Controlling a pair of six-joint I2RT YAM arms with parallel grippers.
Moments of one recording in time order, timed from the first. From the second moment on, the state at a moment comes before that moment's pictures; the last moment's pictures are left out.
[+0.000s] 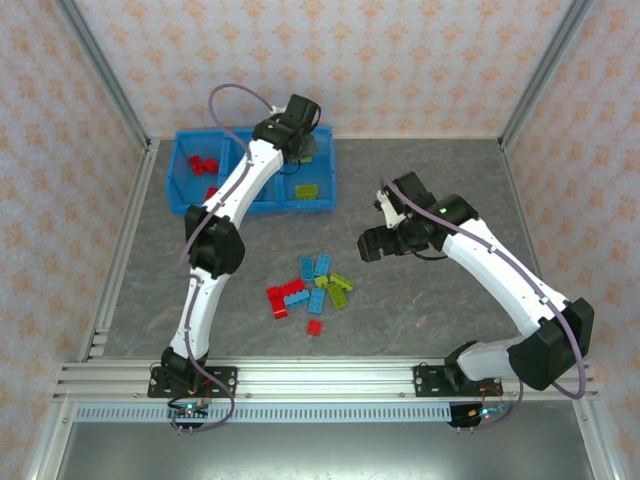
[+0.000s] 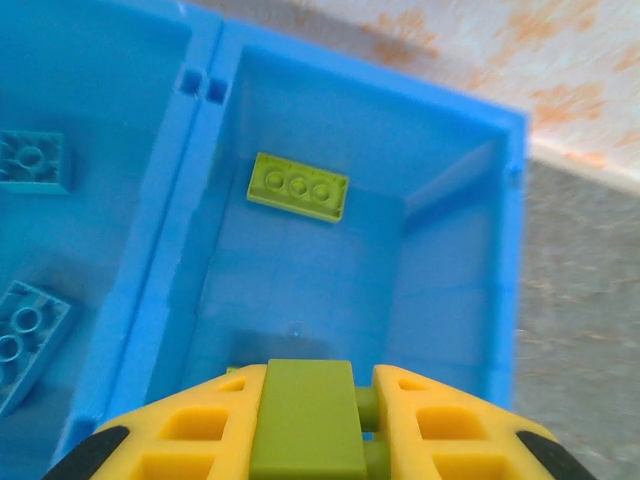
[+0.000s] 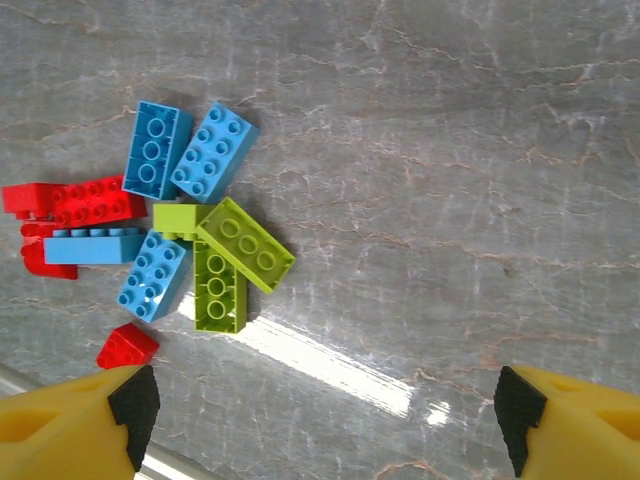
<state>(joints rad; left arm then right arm) -0.39 2.40 2.47 -0.99 -0.27 -0.69 0.55 1.33 1.30 -1.10 -0.09 0.24</state>
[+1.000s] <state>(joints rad) -0.63 1.64 1.51 -0.90 -0.23 -0.70 0.55 1.39 1.24 -1.04 -0.12 0.28</state>
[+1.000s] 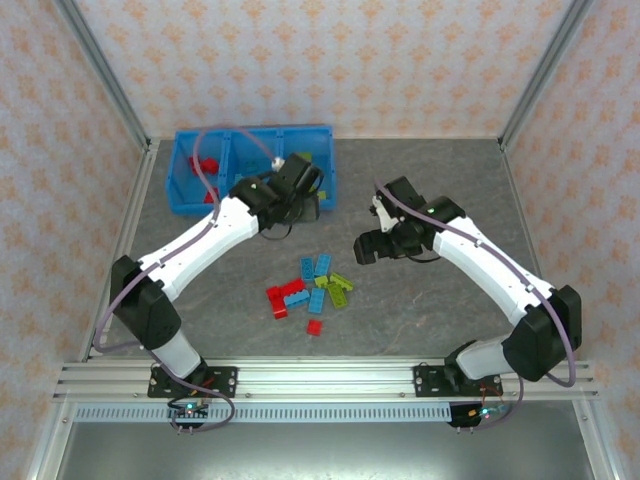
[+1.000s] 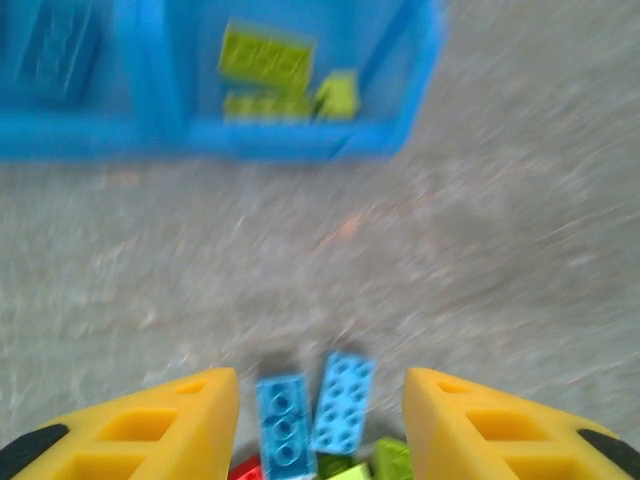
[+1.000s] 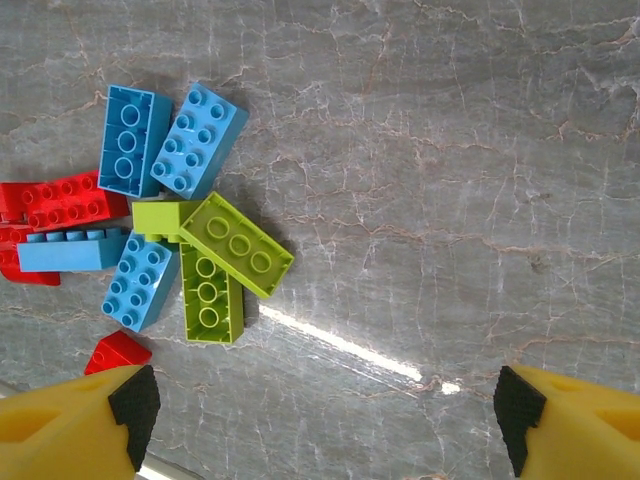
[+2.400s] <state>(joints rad) -0.61 1.90 1.34 -0.85 -0.07 -0.77 0.55 1.37 1.24 -1.04 -0.15 0.28</state>
